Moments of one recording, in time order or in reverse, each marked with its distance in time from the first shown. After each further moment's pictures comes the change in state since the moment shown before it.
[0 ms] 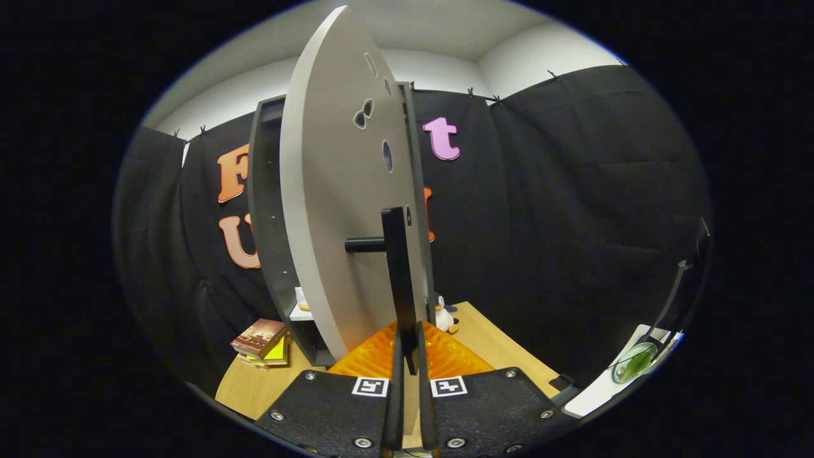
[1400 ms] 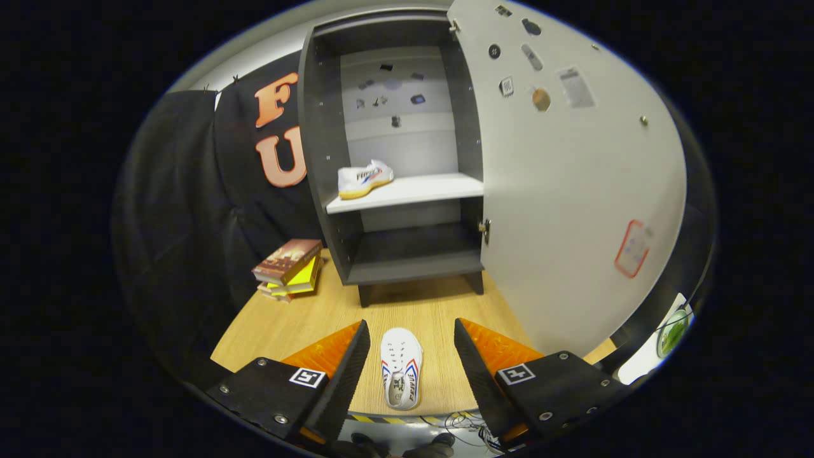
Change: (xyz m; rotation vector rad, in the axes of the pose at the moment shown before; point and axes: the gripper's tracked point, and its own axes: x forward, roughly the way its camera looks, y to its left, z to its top) arm 0.010 0.096 -0.236 -0.106 0.387 0.234
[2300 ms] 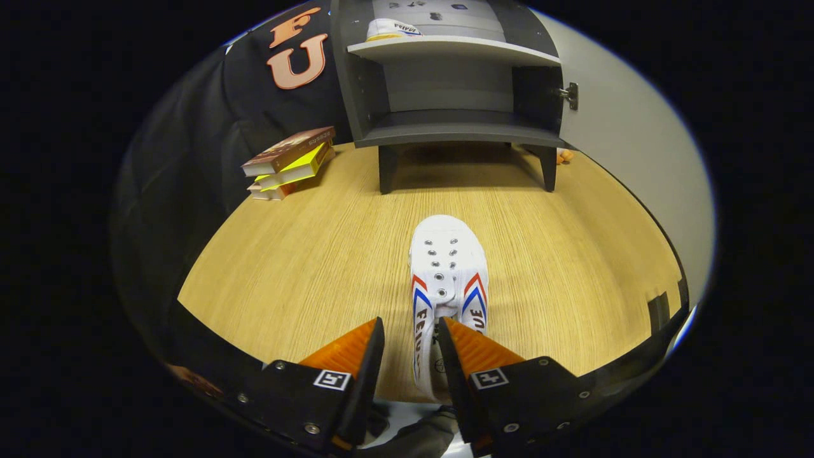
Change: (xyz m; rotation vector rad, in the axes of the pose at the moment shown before) arm 0.110 0.049 -0.171 -0.063 0.310 0.060
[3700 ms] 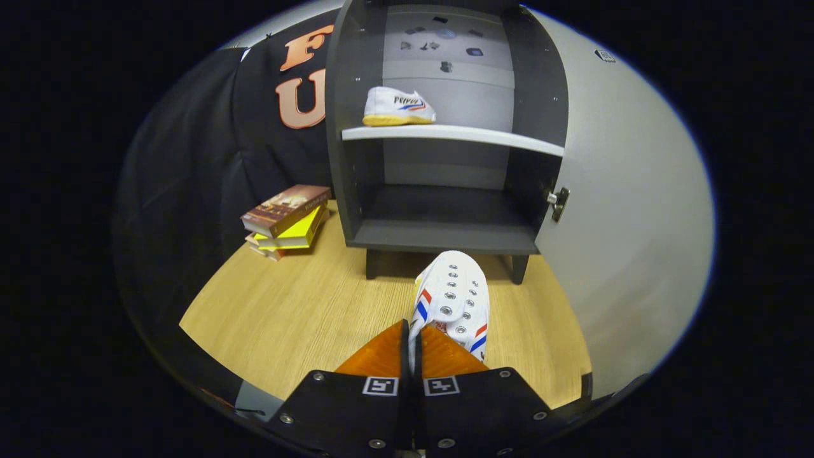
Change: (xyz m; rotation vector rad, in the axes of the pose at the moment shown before) arm -0.079 -0.029 0.175 -0.105 -0.255 -0.039
